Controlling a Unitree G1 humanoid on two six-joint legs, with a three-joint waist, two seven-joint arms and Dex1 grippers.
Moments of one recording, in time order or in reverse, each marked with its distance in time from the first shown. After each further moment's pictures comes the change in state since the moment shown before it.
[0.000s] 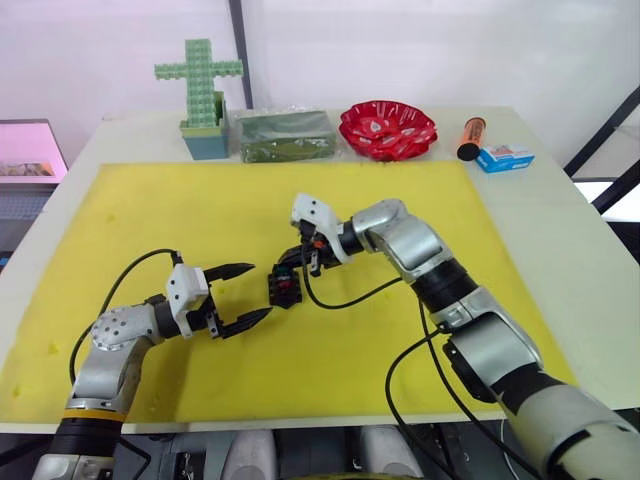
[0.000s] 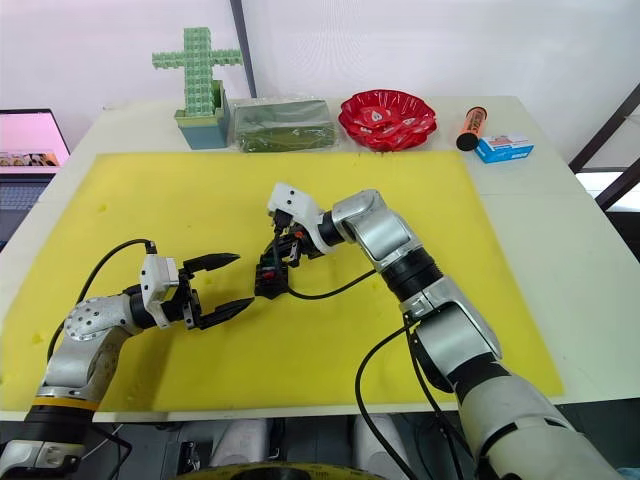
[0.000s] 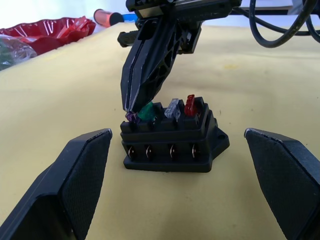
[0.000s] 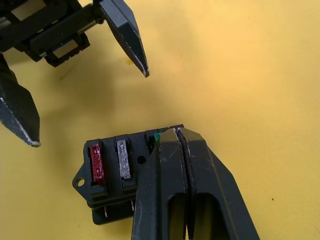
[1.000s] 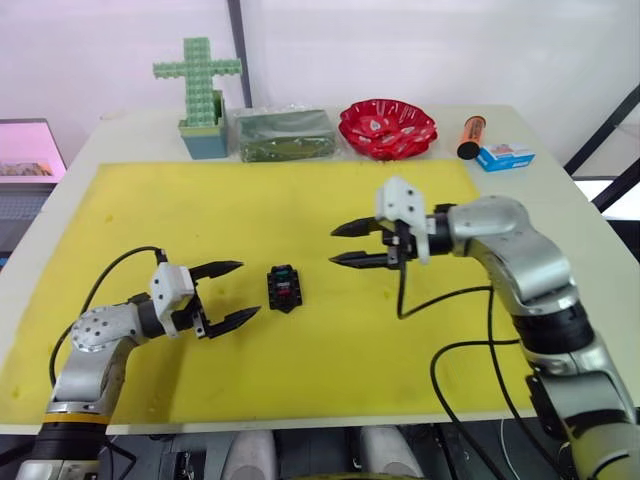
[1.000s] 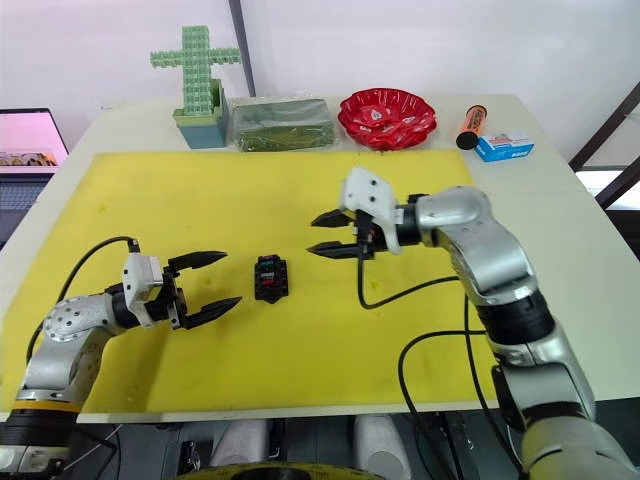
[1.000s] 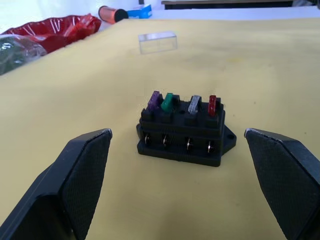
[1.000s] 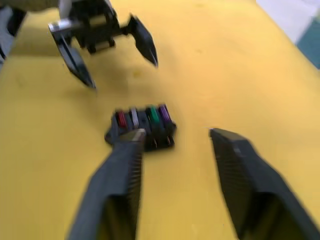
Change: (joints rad) left arm 0.023 0.058 0.063 -0.034 -0.022 0.010 -0.011; right arm 0.357 -0.401 -0.294 -0.632 0.196 -0.046 -0.025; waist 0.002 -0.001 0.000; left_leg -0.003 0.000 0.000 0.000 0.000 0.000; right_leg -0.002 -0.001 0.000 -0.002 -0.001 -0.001
